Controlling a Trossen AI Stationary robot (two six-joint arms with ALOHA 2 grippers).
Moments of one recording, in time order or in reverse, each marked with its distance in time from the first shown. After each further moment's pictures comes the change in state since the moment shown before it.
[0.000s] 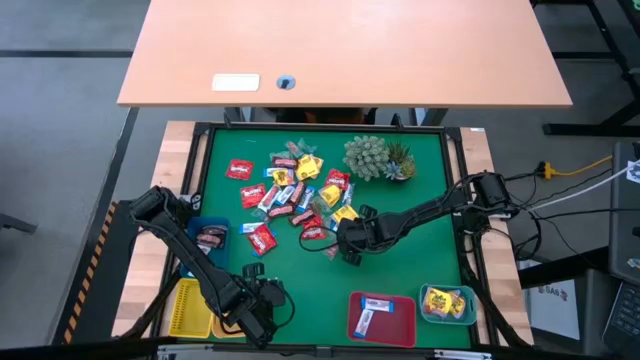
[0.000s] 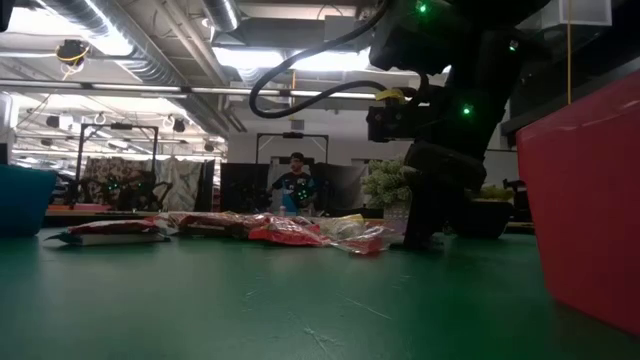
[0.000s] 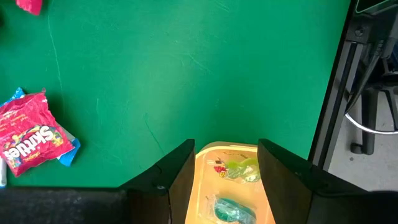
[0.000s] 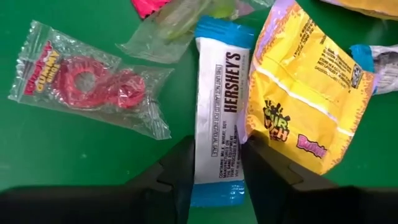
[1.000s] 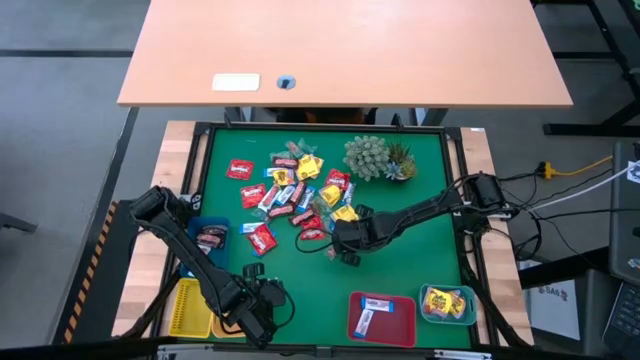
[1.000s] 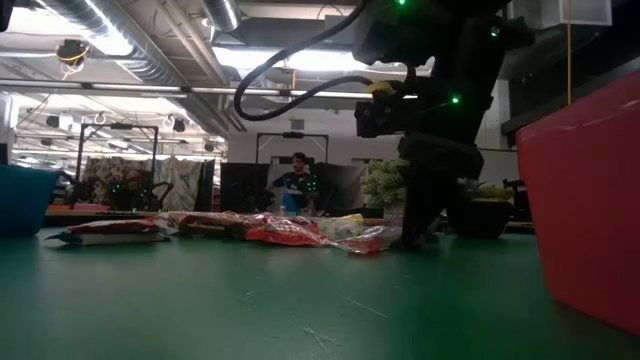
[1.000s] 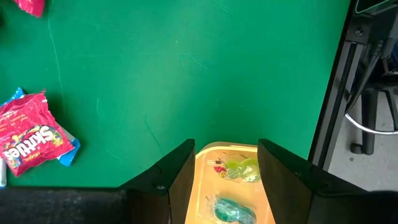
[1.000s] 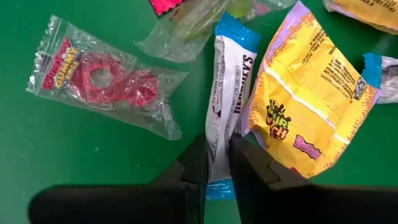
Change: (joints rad) left arm 0.000 0.000 0.000 0.001 0.000 0.000; right arm 0.000 0.007 0.113 -0.136 -0.033 -0.057
